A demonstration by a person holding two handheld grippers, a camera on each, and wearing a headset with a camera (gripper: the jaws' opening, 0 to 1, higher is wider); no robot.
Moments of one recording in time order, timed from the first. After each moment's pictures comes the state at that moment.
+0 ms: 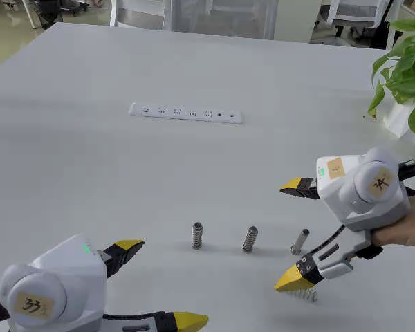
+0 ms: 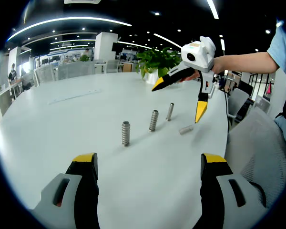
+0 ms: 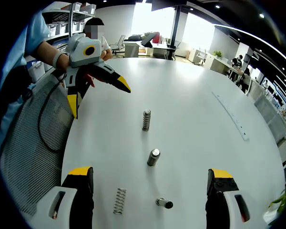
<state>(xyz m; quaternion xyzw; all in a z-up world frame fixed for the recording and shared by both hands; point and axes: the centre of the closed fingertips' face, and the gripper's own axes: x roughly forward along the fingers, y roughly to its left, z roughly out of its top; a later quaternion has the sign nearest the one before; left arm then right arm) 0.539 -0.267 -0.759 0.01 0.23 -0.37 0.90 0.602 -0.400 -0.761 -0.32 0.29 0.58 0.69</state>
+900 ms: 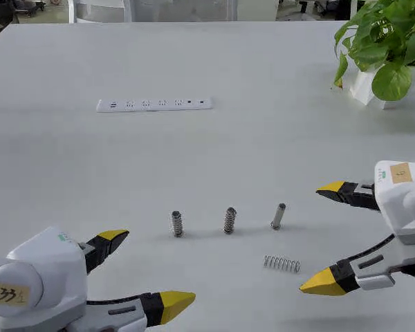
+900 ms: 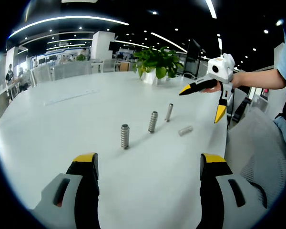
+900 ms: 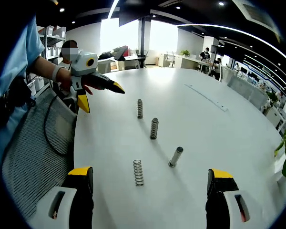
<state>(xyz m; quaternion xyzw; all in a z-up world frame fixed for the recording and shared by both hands) 0.546 -0.268 -0.762 0.01 0.24 -0.38 0.89 0.558 -0.461 -0.761 -0.21 0.30 0.50 0.78</state>
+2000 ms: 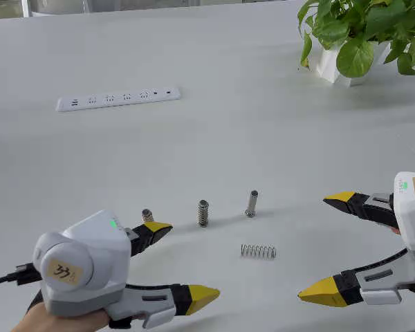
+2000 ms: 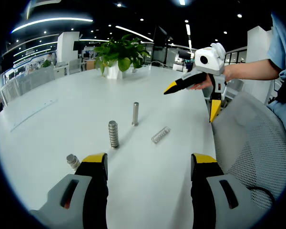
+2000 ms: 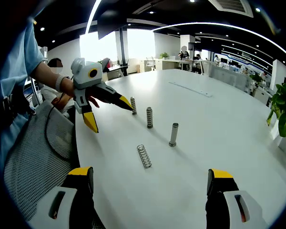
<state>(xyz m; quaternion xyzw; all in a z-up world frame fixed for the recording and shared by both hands) 0.547 -0.367 -0.776 0.07 0.23 -0.52 0.82 0.530 -0.490 -0.772 -0.13 0.31 0.45 0.83</state>
